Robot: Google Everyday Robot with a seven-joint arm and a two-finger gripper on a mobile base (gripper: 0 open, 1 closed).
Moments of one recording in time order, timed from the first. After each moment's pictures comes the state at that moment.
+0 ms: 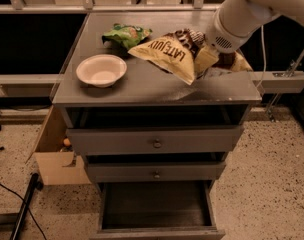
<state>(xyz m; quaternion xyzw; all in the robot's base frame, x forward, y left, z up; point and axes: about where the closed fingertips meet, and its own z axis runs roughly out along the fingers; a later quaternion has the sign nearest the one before) 0.624 -0.129 0.930 -0.53 0.79 -0.05 0.29</state>
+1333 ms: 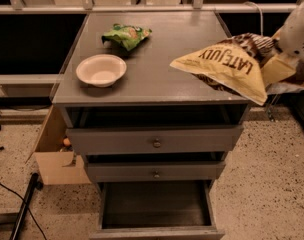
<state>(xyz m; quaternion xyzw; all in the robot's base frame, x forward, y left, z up) 0.511 -0.221 0.973 -0.53 0.80 -0.05 0.27</state>
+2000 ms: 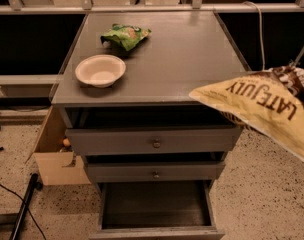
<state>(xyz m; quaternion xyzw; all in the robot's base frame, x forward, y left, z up) 0.400 -0.251 0.973 -0.48 0.84 -0.05 0.25</state>
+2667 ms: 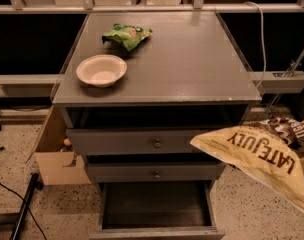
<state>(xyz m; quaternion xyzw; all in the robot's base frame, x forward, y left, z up) 0.361 -0.255 0.902 -0.50 0.83 0.00 0.25</state>
